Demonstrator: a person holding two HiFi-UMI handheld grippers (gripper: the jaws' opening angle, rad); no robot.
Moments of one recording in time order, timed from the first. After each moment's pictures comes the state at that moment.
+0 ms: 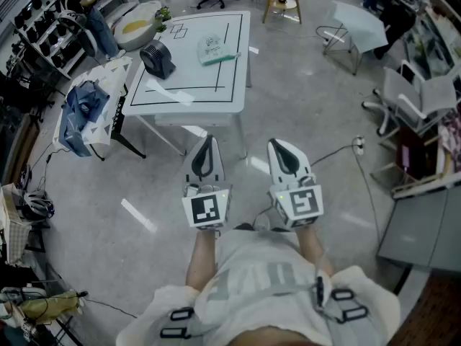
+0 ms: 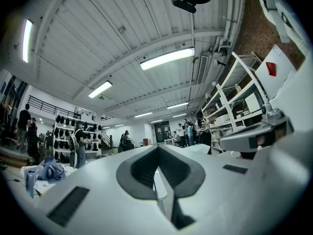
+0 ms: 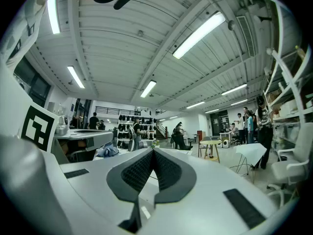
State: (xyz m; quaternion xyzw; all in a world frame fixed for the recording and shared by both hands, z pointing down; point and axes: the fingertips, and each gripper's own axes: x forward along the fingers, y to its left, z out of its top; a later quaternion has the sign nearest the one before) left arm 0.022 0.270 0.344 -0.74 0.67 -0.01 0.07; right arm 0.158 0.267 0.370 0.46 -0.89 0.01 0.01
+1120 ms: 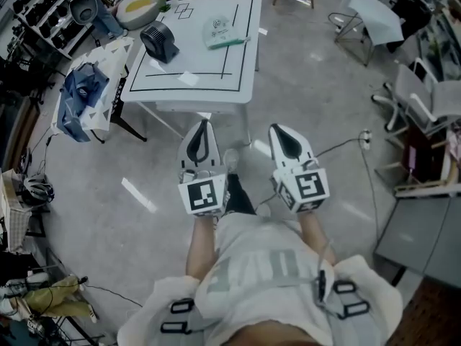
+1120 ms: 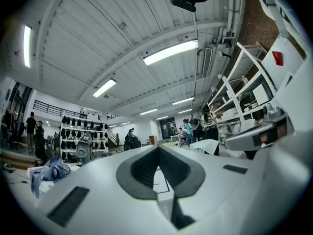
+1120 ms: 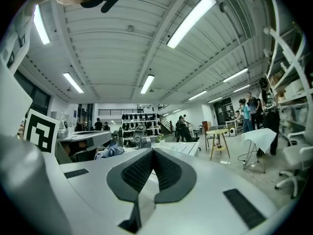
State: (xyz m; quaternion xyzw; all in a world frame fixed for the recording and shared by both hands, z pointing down) left arm -0.017 0.218 0.363 -0.72 0.69 -0.02 0.07; right arm 0.136 0.204 0.403 0.43 -0.90 0.06 0.00
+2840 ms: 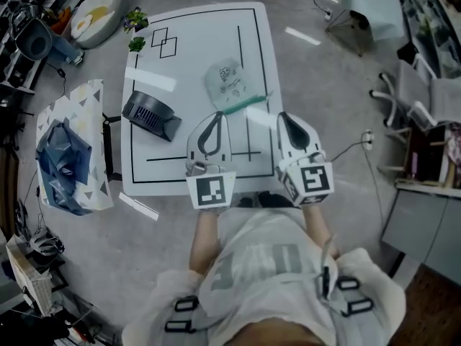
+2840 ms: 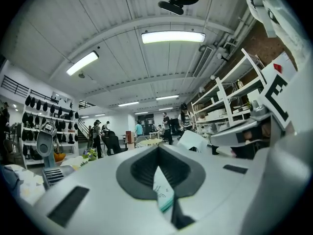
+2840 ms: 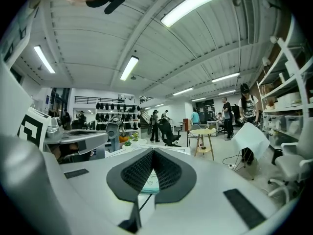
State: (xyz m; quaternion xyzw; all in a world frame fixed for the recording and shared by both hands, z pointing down) left arm -0.137 -0.179 0.374 -0.82 0.57 -0.04 0.04; right arm 0.001 -0.172 0.400 0.54 -0.84 0.06 0.06
